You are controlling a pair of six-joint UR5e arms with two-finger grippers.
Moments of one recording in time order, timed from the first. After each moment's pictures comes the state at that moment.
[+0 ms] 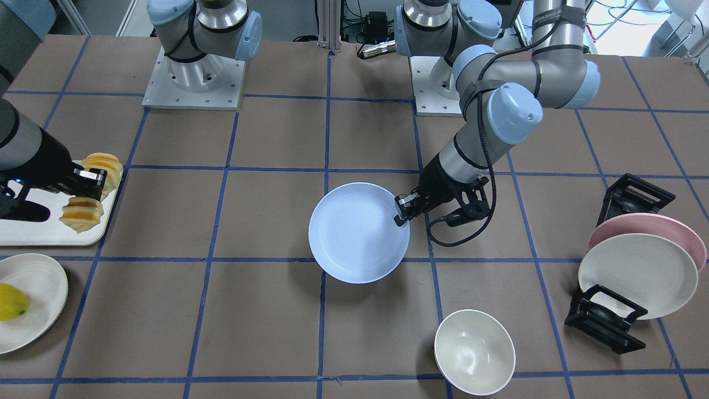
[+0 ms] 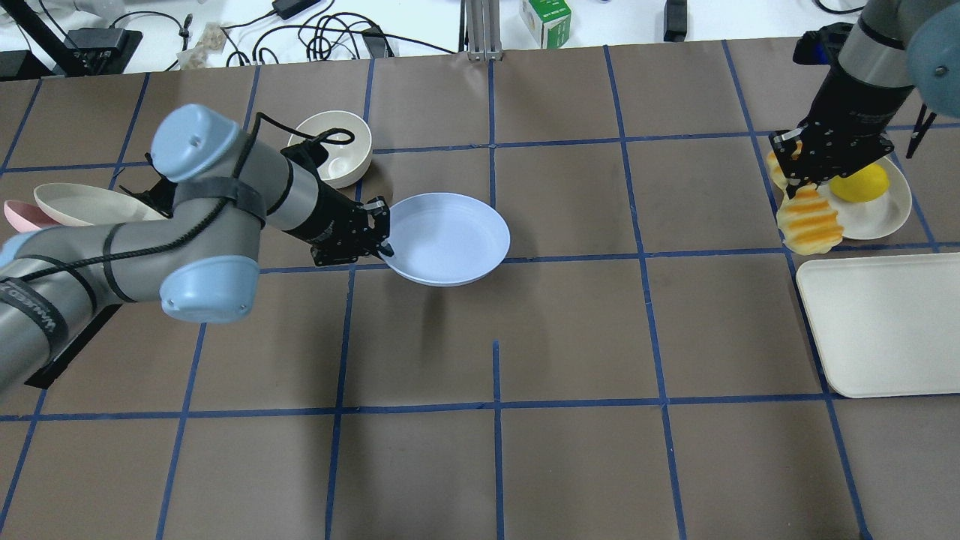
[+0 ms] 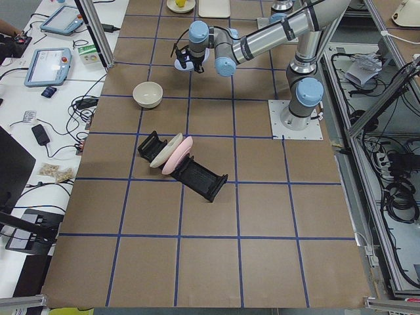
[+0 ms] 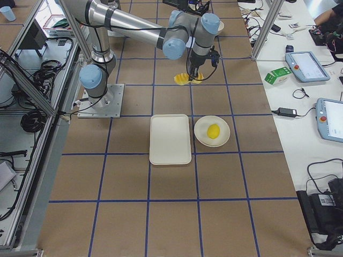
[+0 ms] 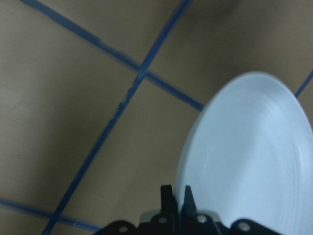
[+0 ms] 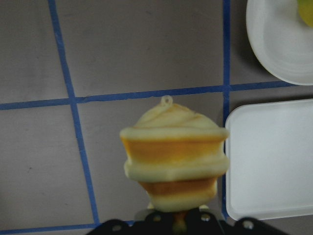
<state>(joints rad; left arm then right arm) -1.58 -1.75 -2.05 -0.79 1.18 -0.44 1.34 -1.40 1.60 -1.63 -1.62 -0.16</state>
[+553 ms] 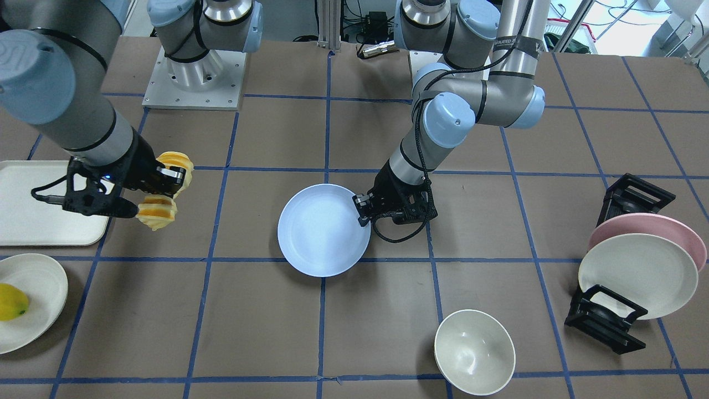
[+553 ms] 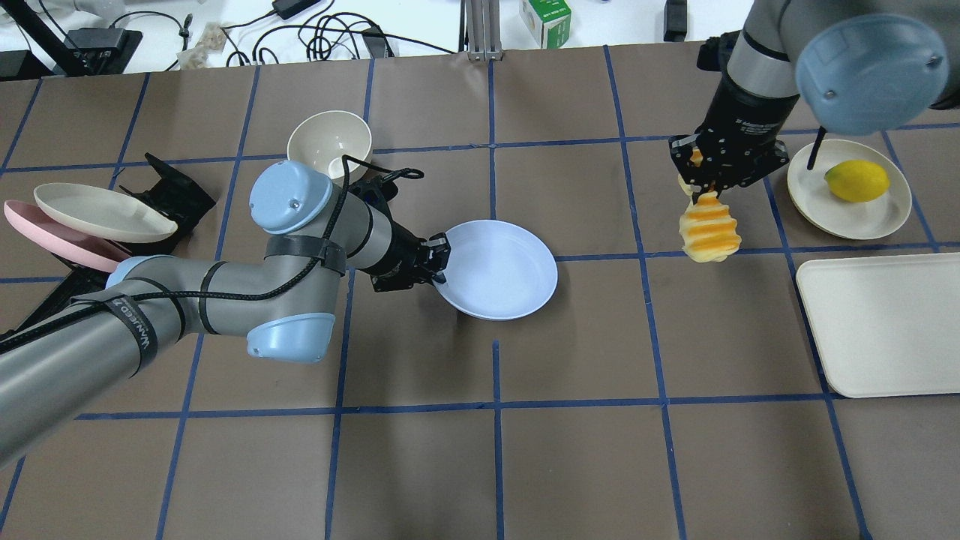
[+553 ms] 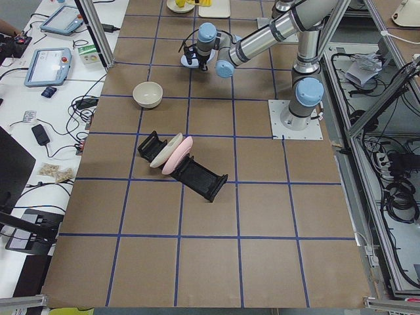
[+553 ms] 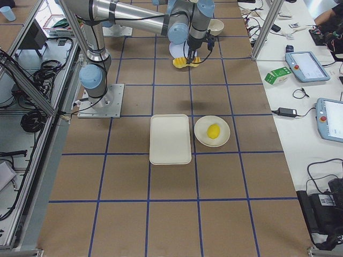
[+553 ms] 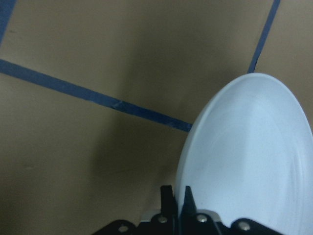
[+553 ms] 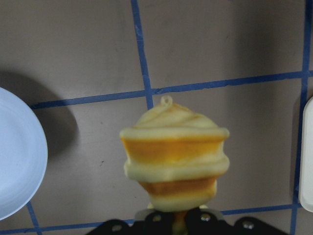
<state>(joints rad) -1.71 -1.83 -2.09 -0.62 1.24 -0.50 1.53 -1.40 1.61 -1.63 -1.54 0.06</state>
